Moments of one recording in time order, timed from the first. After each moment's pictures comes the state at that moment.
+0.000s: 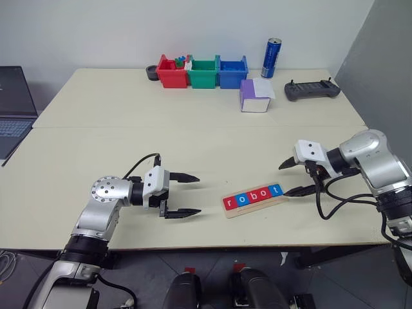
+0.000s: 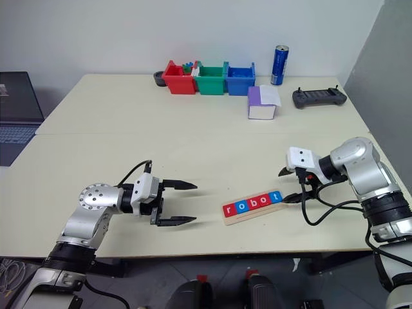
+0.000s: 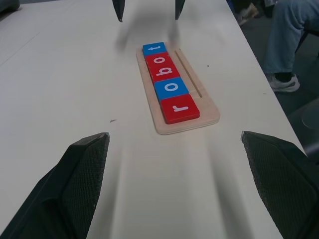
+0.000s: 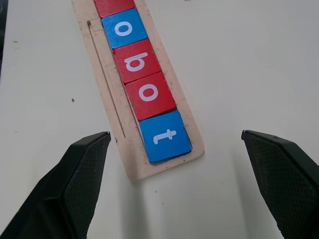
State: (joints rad) left arm -0.38 0.62 -0.08 0.21 -0.31 -0.09 -1.39; right arm -0.75 -0.80 0.28 0.29 0.02 0.25 1.49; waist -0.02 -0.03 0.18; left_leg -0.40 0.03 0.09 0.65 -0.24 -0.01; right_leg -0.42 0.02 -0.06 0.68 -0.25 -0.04
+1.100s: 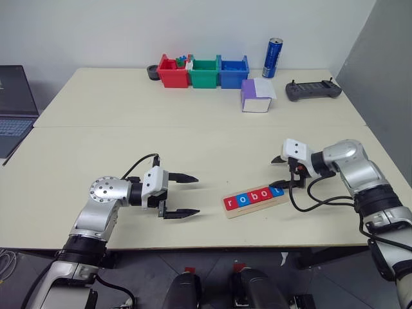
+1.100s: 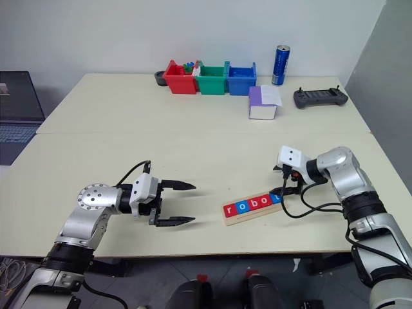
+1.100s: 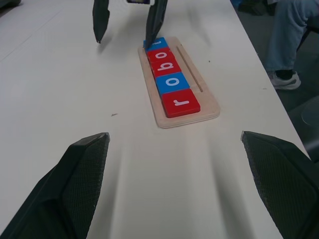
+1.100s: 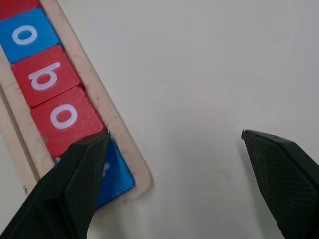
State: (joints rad) left arm -0.37 0.63 -0.08 0.20 -0.31 -0.09 -1.39; right arm -0.77 -0.67 0.28 0.50 -0.04 0.18 1.29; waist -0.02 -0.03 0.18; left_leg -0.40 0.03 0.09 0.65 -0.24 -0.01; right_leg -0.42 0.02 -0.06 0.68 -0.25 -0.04
